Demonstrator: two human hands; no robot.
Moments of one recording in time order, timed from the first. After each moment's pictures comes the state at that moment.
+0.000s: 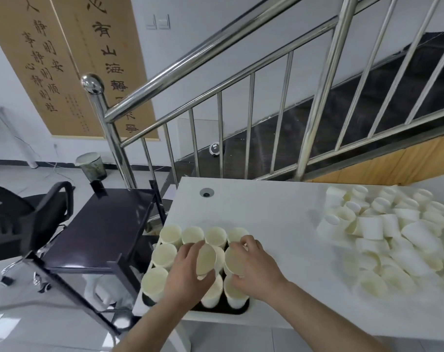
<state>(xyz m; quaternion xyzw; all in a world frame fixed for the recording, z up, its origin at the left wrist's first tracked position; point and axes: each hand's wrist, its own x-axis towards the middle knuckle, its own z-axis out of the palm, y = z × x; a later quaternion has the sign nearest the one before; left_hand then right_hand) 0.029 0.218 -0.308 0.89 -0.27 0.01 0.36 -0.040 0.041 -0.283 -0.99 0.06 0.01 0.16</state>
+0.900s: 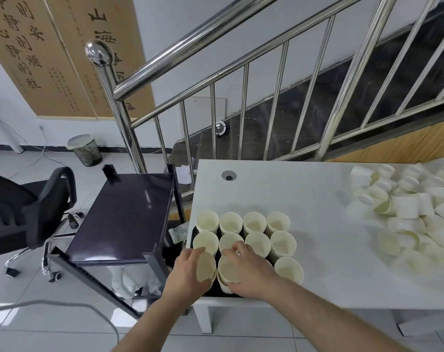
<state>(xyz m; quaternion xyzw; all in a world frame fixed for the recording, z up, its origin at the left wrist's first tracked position) 0.109 0.338 -0.359 0.92 -0.26 -0.14 0.27 0.033 0.164 -0.333 -0.98 0.03 0.11 0.15</state>
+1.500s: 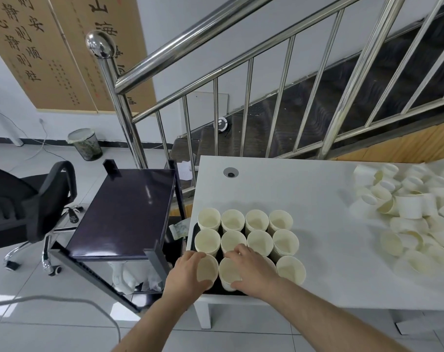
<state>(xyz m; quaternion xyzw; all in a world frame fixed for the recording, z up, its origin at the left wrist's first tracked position) 0.114 0.340 -0.374 0.93 -0.26 -0.14 0.22 0.040 0.162 -0.349 -0.98 0.03 0.14 0.14</state>
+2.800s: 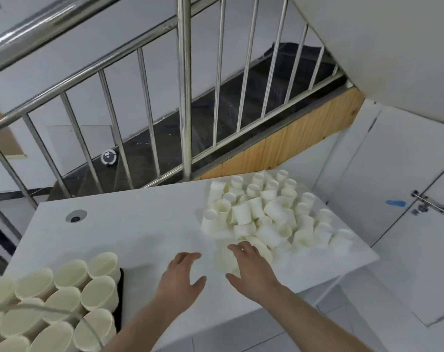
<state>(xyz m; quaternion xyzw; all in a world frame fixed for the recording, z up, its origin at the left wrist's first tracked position) -0.070 -0.038 -0.319 0.84 -0.42 -0.13 0.31 -0.207 -0.184 -0.292 -0.95 0.28 0.01 0.14</state>
